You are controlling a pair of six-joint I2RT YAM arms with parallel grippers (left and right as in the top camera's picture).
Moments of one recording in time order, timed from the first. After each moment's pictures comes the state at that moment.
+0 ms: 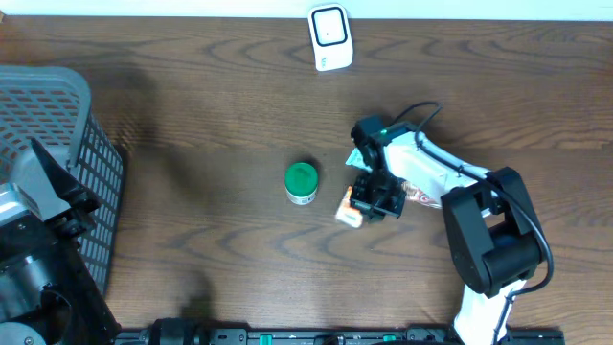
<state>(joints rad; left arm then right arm) 0.01 0.50 1.06 -0.28 -0.49 0.24 0.46 1.99 1.24 -1.03 -0.23 0.81</state>
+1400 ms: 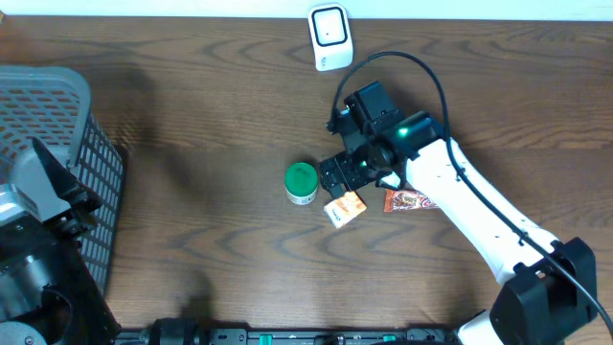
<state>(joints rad) 0.01 0.50 1.06 -0.29 -0.49 0.21 0.54 1.68 1.37 -0.95 -0.20 0.06</state>
